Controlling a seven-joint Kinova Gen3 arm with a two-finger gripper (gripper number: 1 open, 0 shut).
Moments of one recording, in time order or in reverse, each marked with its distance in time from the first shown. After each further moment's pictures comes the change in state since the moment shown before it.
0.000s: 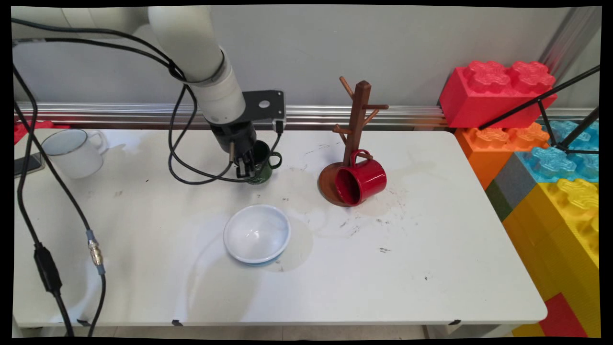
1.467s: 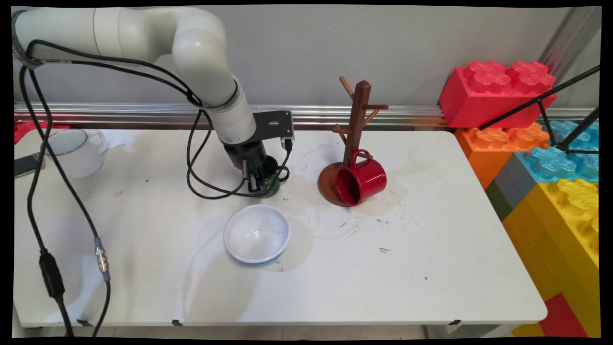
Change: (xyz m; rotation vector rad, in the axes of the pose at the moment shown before) arm 0.006 0.002 0.052 -0.025 0.023 -0.026
